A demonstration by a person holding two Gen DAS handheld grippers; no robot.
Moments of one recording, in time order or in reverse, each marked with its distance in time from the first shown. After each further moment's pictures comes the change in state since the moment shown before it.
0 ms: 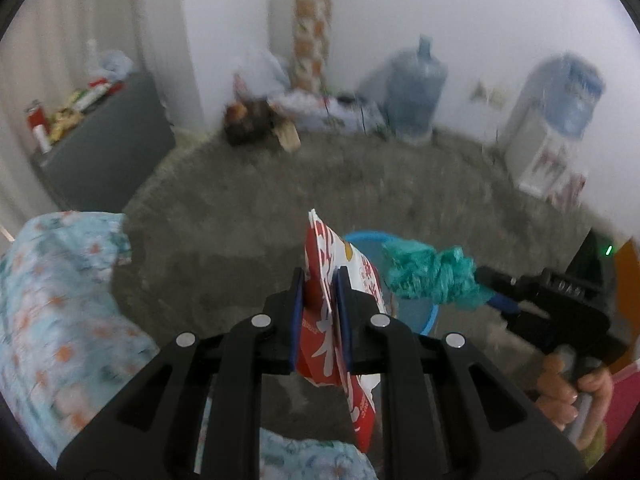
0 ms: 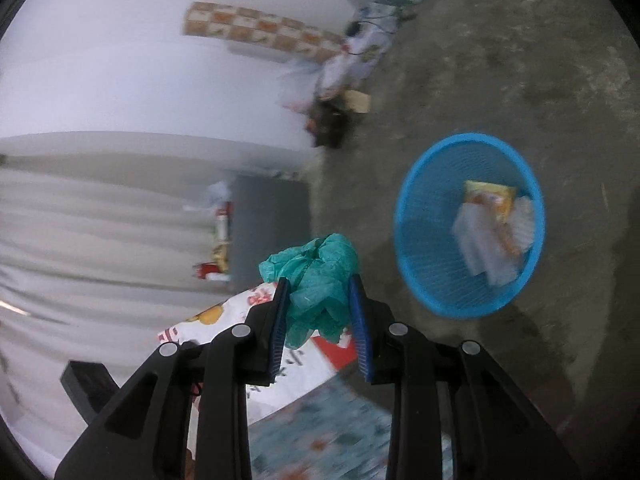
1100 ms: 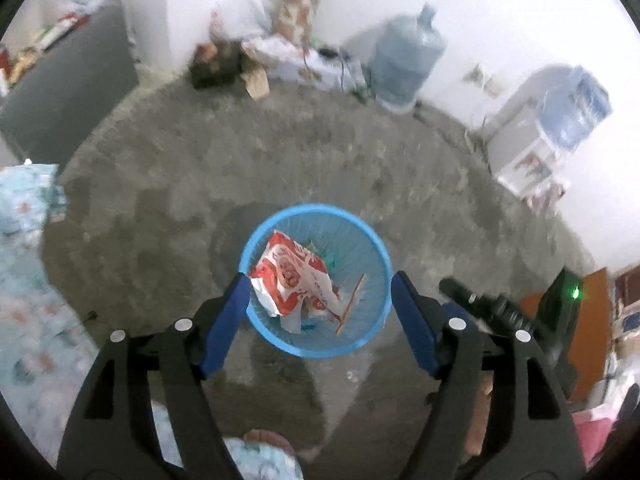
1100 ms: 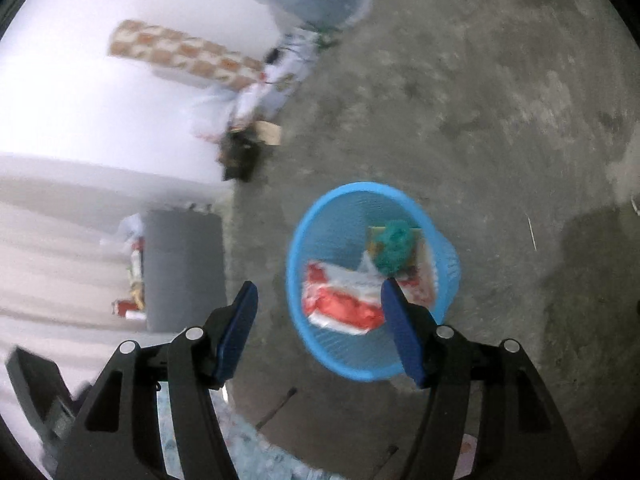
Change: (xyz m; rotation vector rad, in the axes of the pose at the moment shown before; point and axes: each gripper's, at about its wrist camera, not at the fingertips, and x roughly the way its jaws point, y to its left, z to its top) left arm 0.038 -0.028 0.024 -0.170 0.116 -0.155; right arm -0.008 -0.023 0.020 -0.036 -0.105 -0.217
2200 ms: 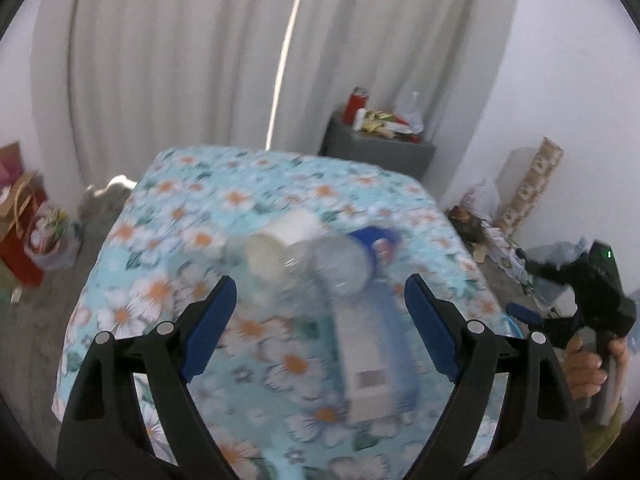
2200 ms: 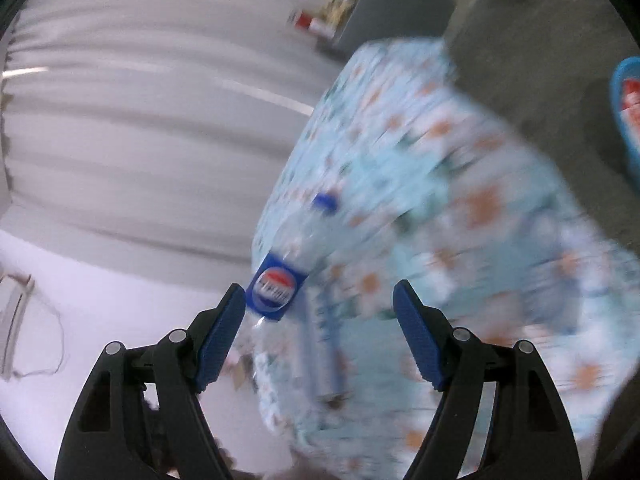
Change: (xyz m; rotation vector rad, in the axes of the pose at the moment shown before) left arm -0.439 0.240 -0.404 -0.607 -0.576 0.538; right arm -0.040 0.278 -0.353 -0.534 0.795 0.395
